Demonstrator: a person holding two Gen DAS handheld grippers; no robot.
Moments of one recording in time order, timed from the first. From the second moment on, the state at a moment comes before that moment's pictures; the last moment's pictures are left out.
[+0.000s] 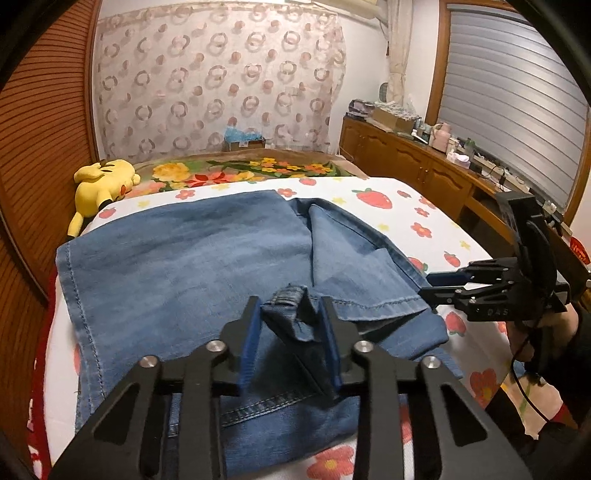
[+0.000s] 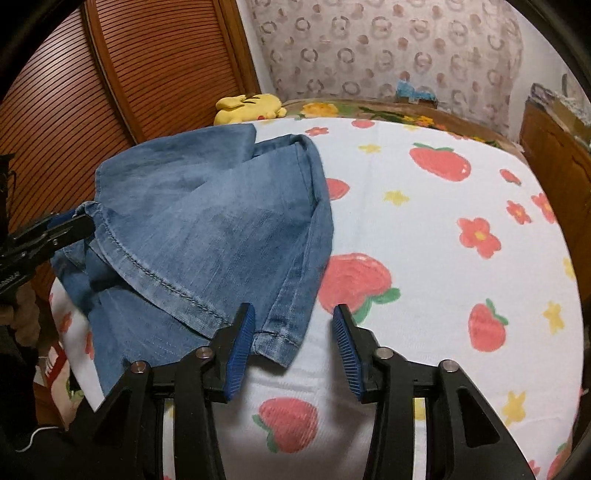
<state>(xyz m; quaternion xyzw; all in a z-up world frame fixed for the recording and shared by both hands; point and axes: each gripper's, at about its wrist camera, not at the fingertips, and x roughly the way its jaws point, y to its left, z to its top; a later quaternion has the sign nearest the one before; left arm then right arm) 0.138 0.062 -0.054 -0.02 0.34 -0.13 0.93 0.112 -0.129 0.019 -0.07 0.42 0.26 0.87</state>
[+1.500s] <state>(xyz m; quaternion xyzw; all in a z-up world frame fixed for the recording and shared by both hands) 0.056 0.135 -0.064 -0.11 0.33 -0.05 0.93 0.206 0.015 0.138 -0.19 0.28 0.40 0.85</state>
